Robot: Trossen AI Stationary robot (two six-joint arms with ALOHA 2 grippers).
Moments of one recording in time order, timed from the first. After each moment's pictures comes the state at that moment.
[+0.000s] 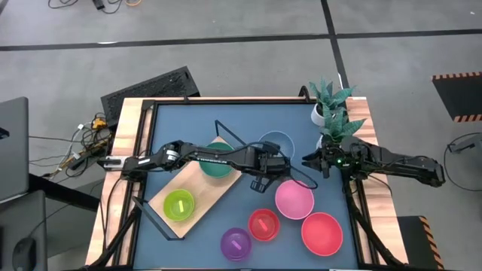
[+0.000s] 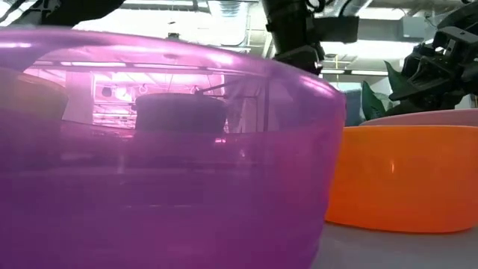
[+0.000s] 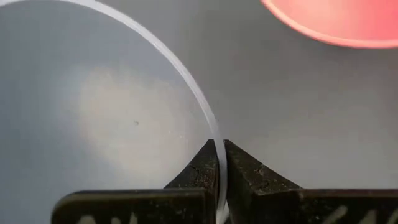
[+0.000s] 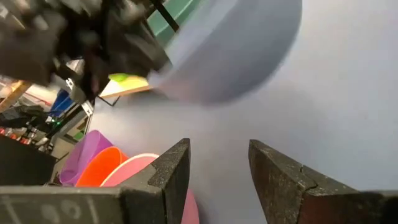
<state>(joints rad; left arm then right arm) -0.08 2.40 2.35 -1.05 -0.35 0.38 -0.20 0.14 0.14 -0.36 -0.16 0.60</state>
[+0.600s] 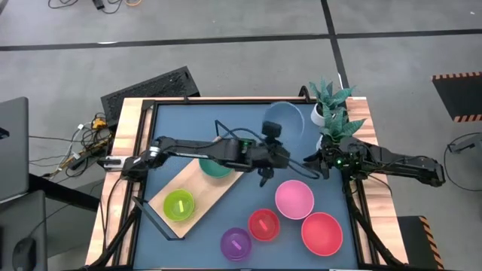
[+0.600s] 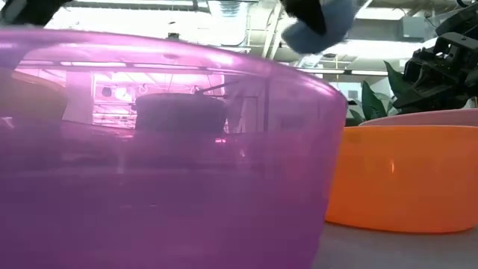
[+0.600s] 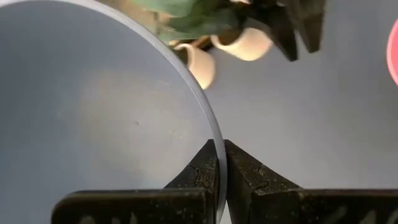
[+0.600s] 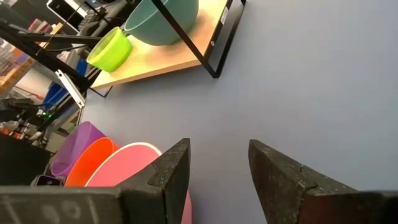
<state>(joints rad) -0.12 2.20 2.36 -0.83 -0.69 0.55 -0.20 0.14 0.14 -0.41 -0.16 0.60</state>
